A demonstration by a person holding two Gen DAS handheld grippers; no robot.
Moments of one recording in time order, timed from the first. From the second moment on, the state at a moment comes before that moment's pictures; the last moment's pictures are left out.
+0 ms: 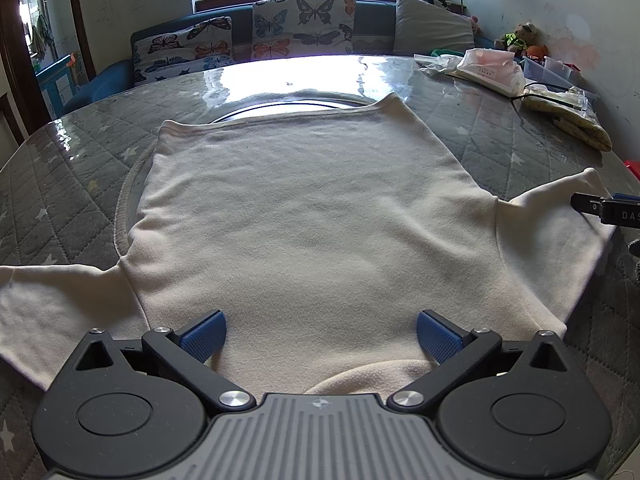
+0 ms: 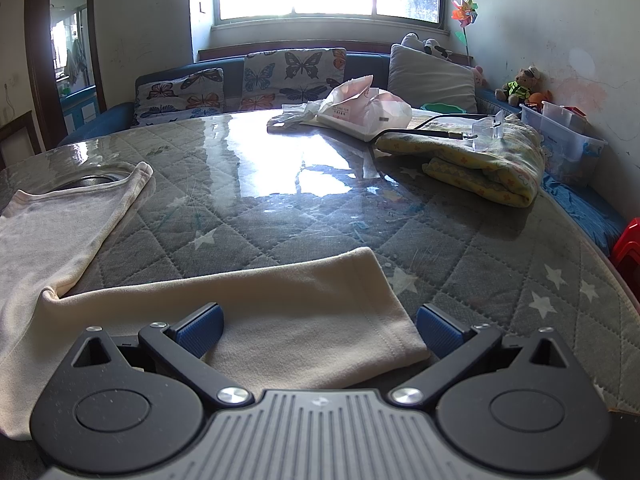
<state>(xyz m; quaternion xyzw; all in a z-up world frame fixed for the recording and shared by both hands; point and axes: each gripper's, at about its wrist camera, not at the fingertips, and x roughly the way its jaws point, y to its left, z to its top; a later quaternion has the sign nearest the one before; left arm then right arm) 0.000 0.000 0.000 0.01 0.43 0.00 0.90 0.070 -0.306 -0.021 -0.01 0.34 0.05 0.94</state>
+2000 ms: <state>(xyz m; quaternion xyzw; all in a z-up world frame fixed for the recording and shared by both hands) 0.002 -0.049 0.012 0.06 0.40 -0.09 0.91 0.022 -0.301 0.098 0.11 0.24 0.14 0.95</state>
